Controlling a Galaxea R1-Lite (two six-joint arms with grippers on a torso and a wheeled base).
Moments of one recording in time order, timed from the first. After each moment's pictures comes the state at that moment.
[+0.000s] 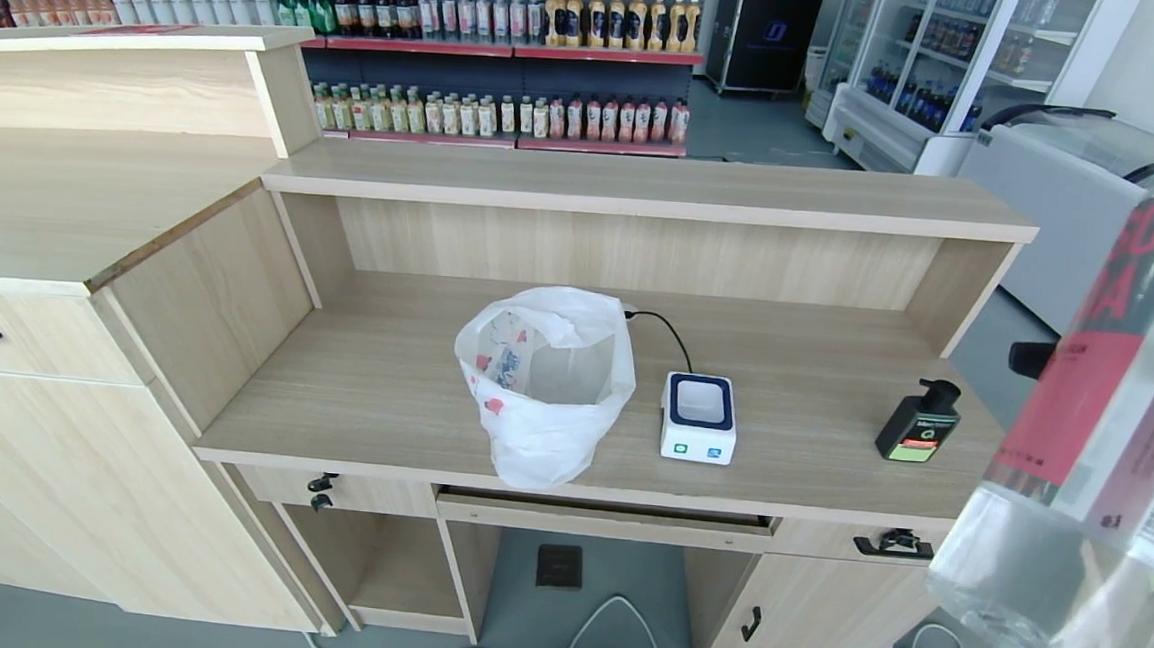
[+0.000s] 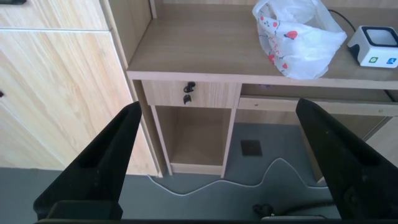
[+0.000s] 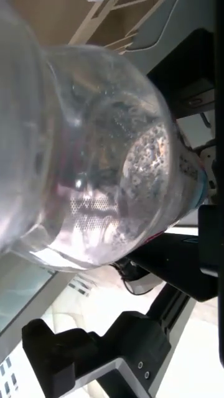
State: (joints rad) left arm 0.00 0.00 0.00 0.00 0.00 0.01; right arm 0.20 1.18 -0.77 -0.54 1.25 0.58
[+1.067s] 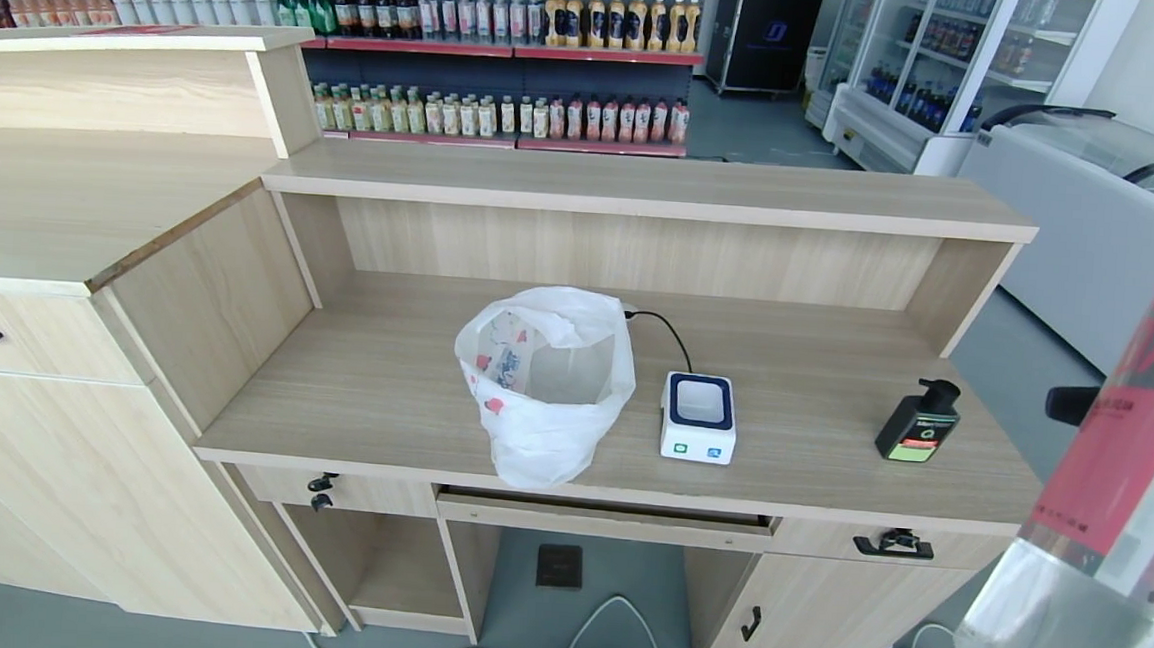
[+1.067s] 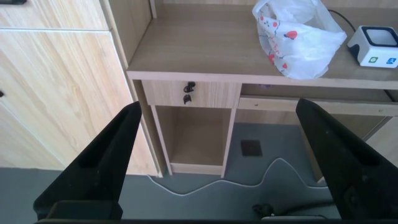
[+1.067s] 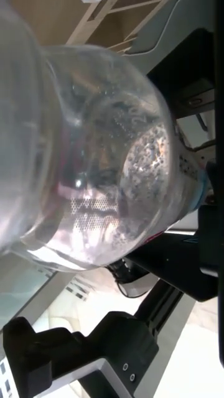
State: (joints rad) left arm 0.00 0.00 0.00 0.00 0.00 0.01; right arm 0.18 1.12 -0.71 -0.53 1.28 0.55
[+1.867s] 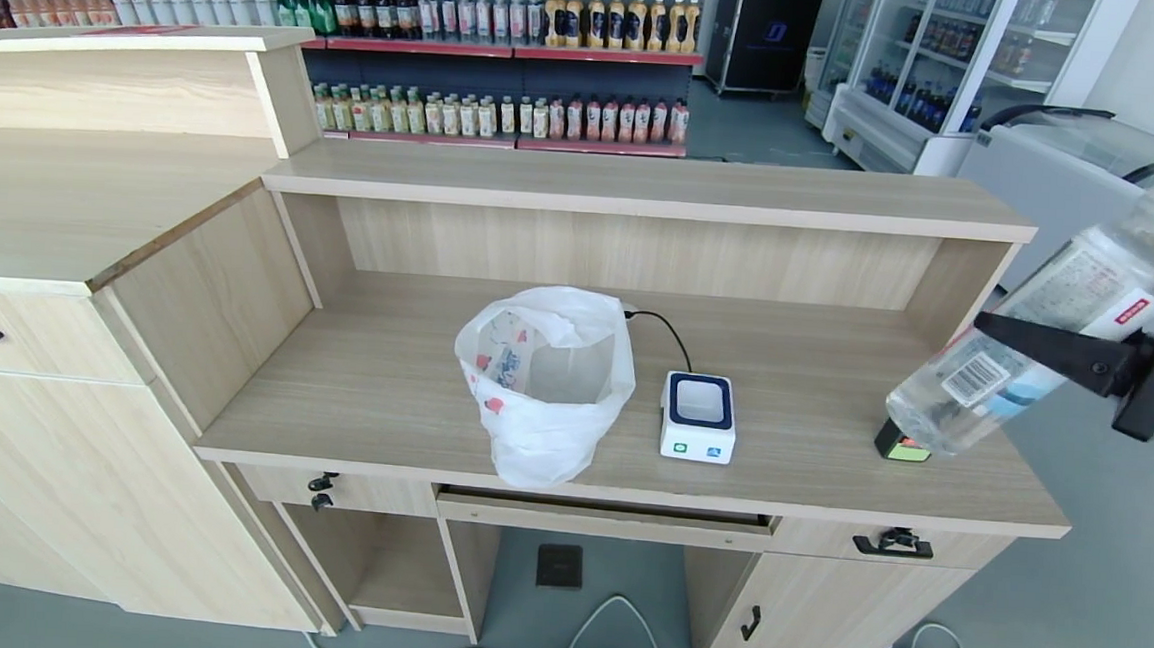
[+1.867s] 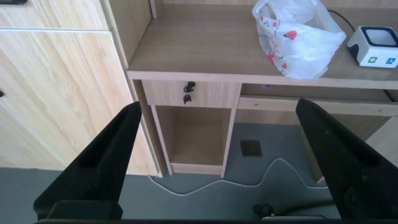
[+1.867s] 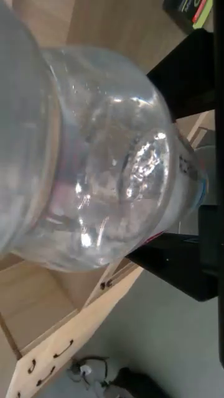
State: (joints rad) left arm 0.00 0.00 0.00 0.00 0.00 0.01; right arm -0.09 1.35 -0.64 -0.71 0.75 0.04
